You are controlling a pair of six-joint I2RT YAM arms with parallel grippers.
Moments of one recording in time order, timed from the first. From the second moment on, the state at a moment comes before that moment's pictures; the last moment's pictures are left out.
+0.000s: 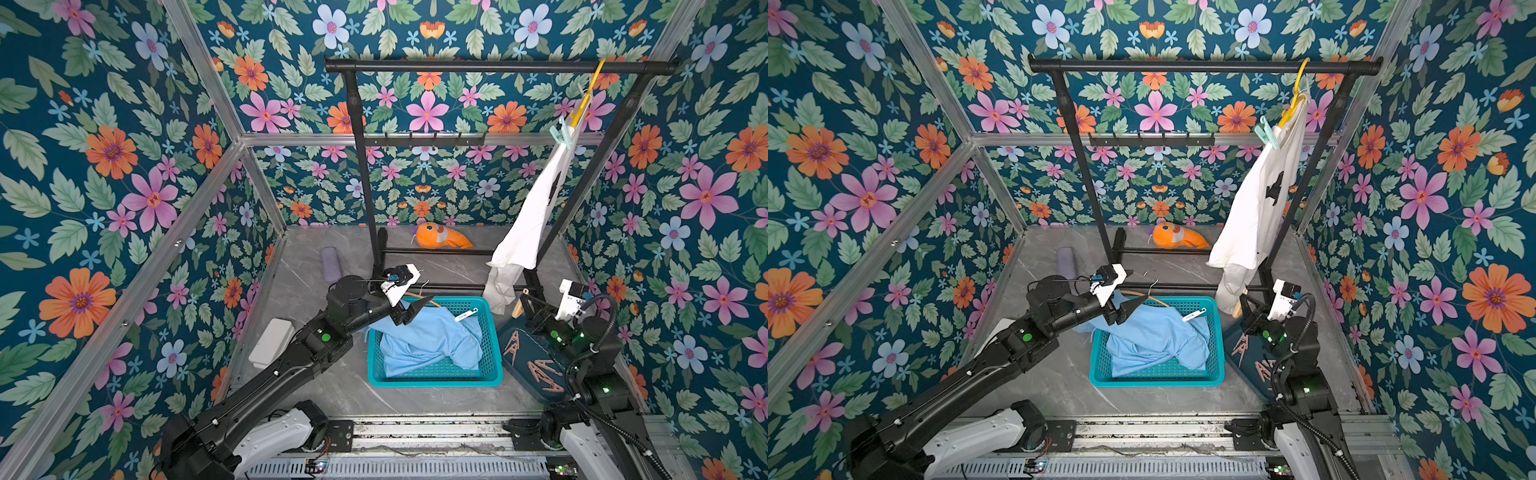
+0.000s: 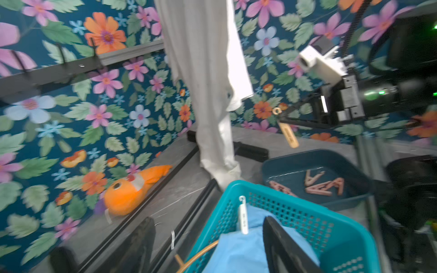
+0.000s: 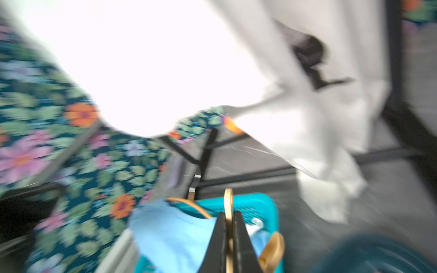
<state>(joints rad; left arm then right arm) -0.77 1.03 0.86 0.08 0.35 0.16 0.14 0.46 0.49 -0.06 -0.35 0.65</state>
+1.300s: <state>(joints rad) -0.86 1.22 0.95 0.48 0.80 -0.26 0.55 0.98 0.68 1.01 -0.87 0.56</state>
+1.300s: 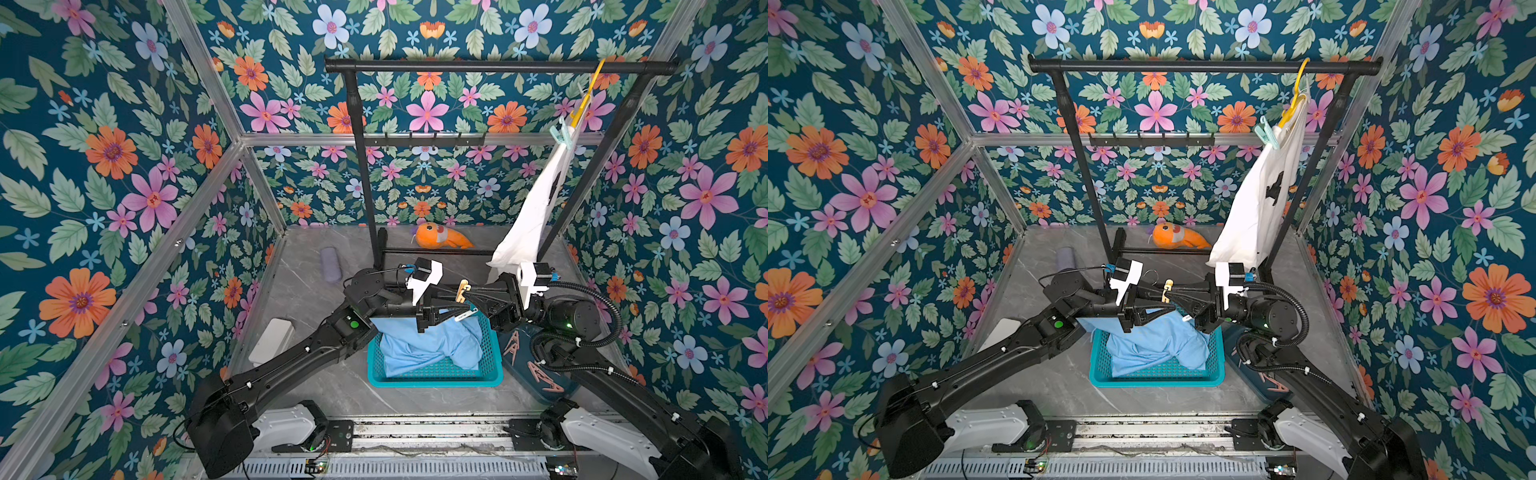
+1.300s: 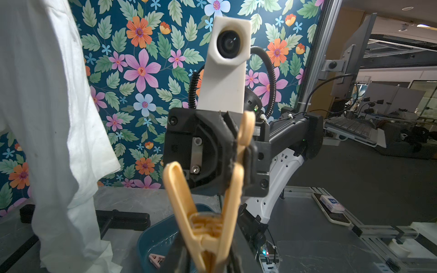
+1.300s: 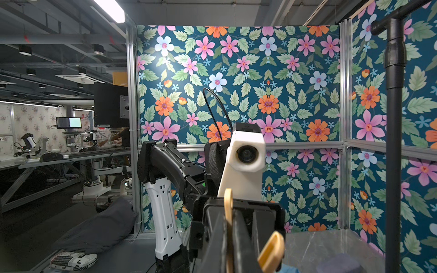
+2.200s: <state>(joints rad) -0.85 1.15 0.95 0.22 0.63 0.02 0.55 0.70 0.67 0.50 -0.71 0.39</state>
